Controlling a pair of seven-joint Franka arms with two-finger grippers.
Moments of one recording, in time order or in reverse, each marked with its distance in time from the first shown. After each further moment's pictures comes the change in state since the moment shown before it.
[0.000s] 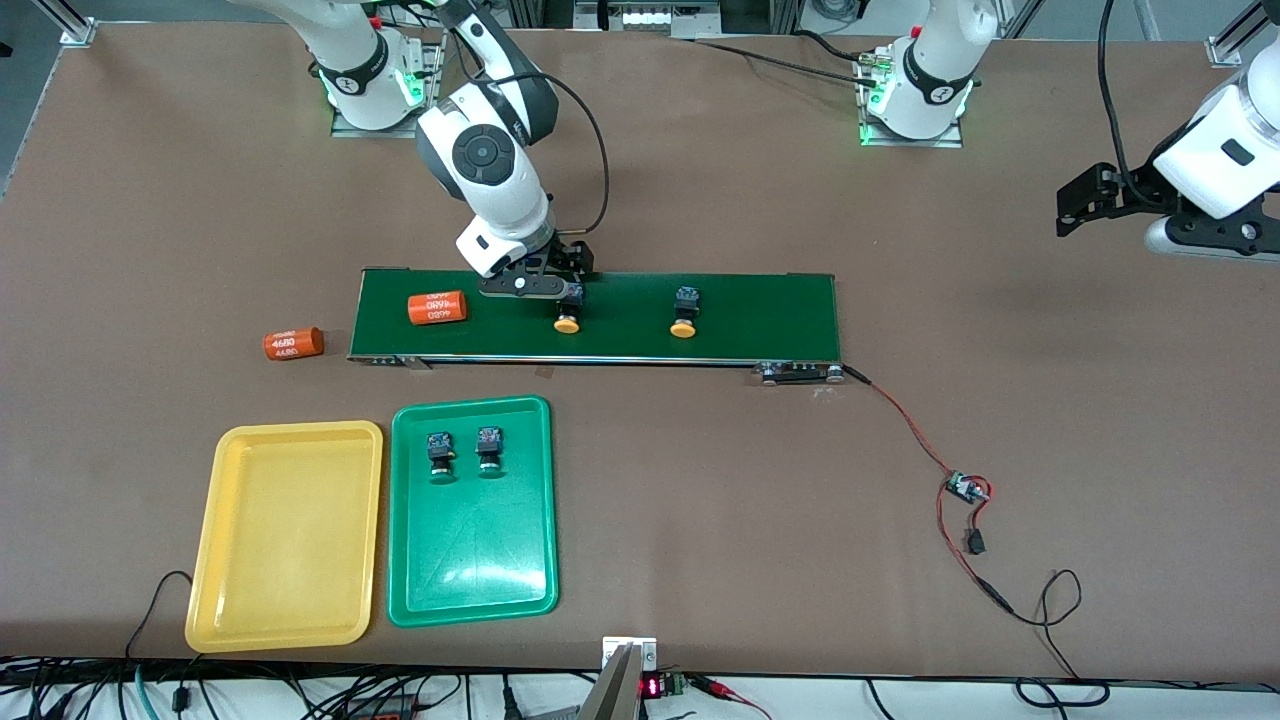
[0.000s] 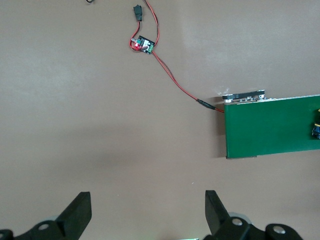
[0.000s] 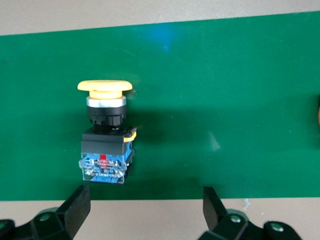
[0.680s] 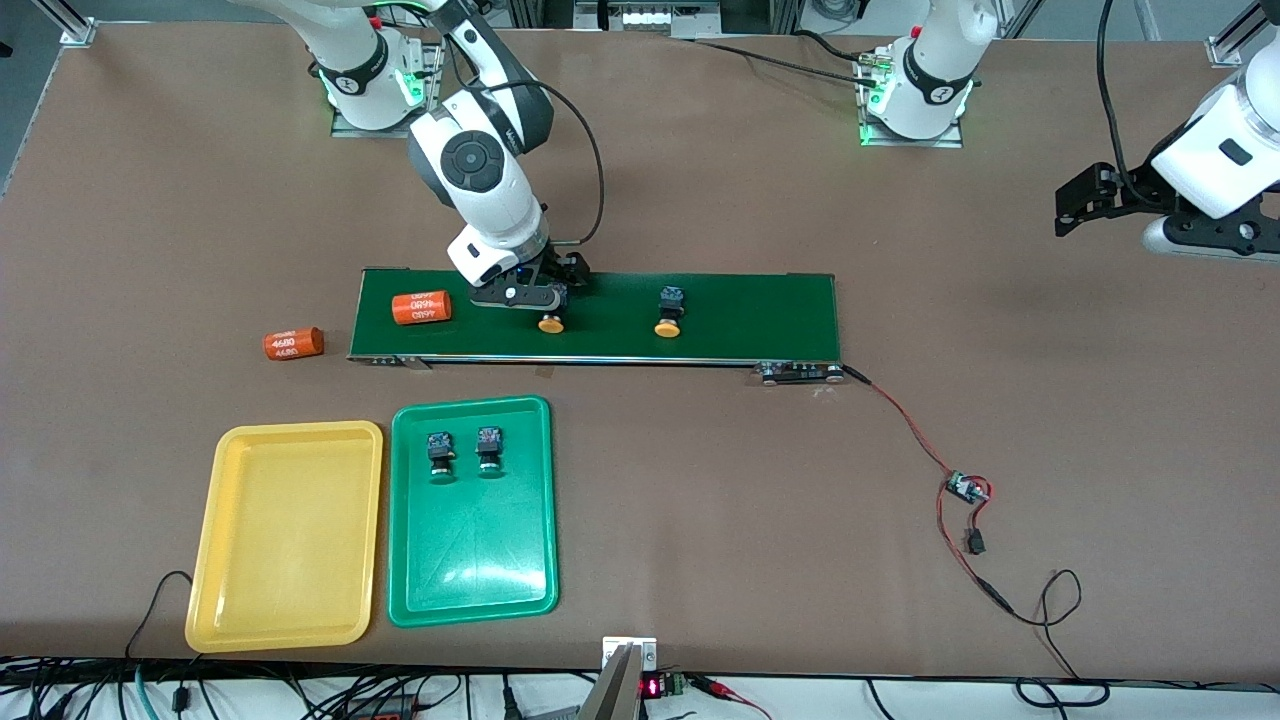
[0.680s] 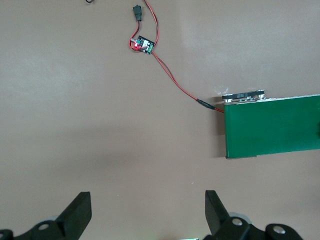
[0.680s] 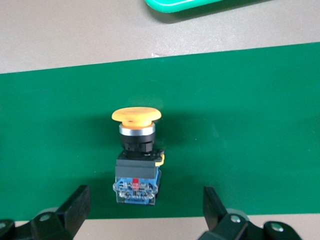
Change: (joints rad) left arm -0.001 0.000 0.000 0.000 0.000 0.000 0.000; right arm -0.008 0.019 -0.018 0.036 -0.011 0.006 0.001
